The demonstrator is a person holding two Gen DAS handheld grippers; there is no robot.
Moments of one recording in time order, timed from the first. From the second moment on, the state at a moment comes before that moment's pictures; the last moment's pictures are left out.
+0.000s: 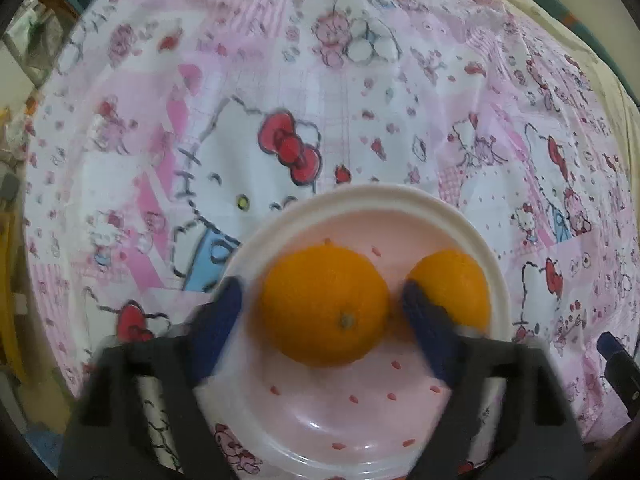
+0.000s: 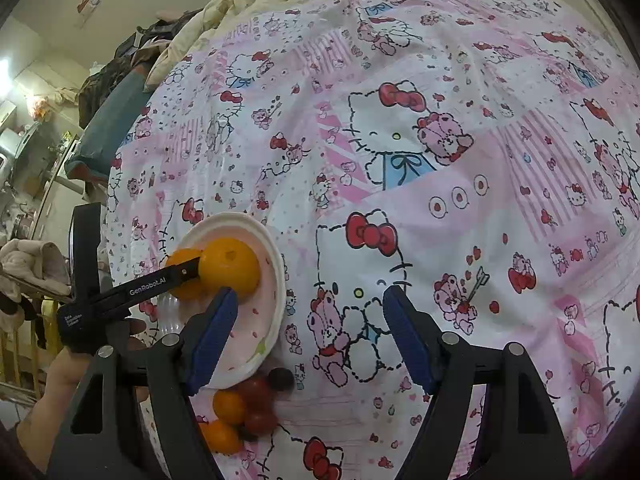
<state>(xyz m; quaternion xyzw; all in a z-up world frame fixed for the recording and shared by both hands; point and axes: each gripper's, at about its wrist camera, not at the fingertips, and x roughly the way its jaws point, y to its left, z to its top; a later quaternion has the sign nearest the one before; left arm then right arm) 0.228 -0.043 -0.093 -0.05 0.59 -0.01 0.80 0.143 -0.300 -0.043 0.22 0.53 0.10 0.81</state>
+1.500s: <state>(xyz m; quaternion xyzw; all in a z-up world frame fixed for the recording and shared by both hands) 0.053 0.012 -0.005 -0.07 0.51 0.01 0.86 0.052 -0.286 -0.032 0.25 0.52 0.15 0.80</state>
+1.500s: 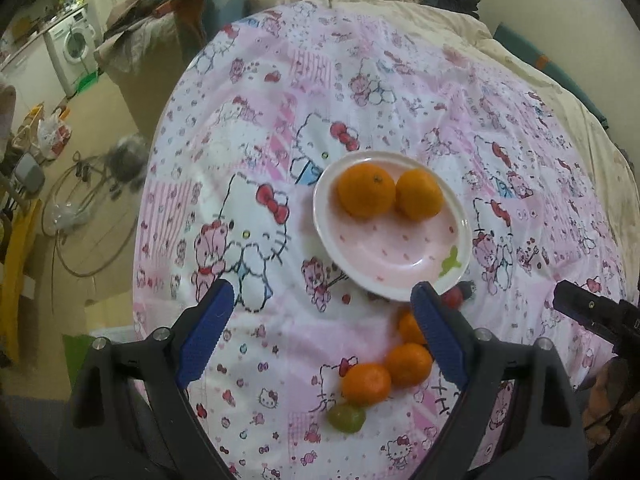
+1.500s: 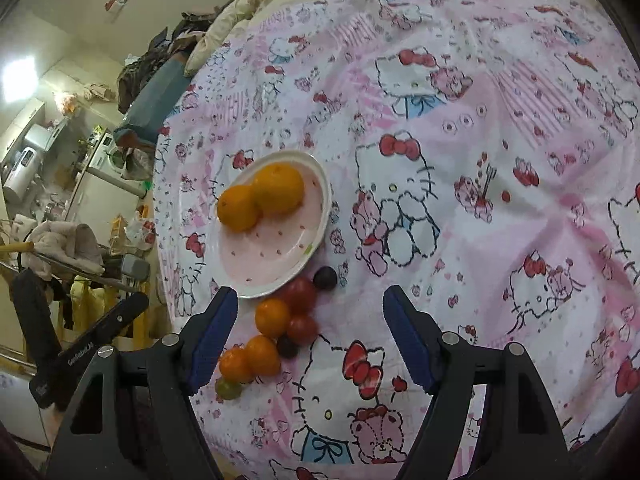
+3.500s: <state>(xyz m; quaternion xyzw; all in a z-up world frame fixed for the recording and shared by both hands) 0.049 0.006 -0.030 -0.14 0.56 -0.06 0.82 0.097 -0.270 -0.107 0.31 0.61 0.12 0.72</state>
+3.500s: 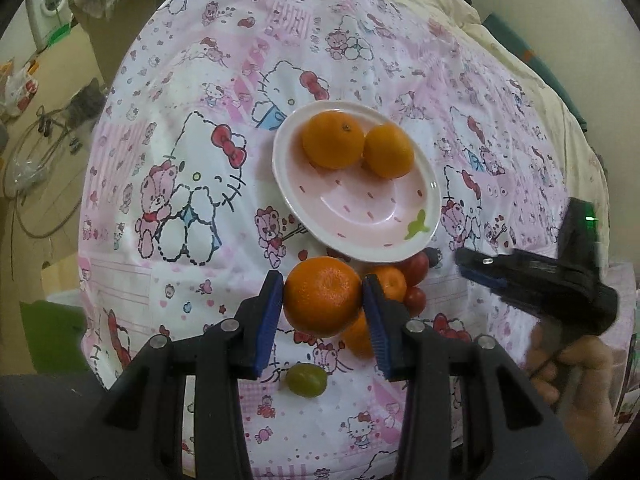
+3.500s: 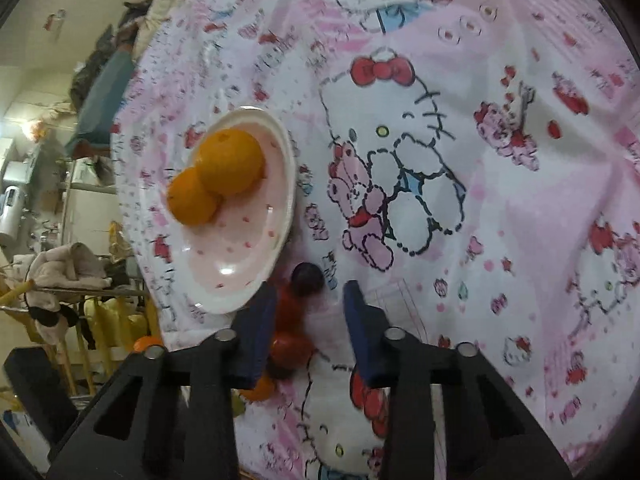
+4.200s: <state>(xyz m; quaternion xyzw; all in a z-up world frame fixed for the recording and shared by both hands) 0.057 0.004 -0.031 -0.14 0.56 -0.06 0.81 0.112 -0.255 -0.134 0.33 0.61 0.11 0.71</state>
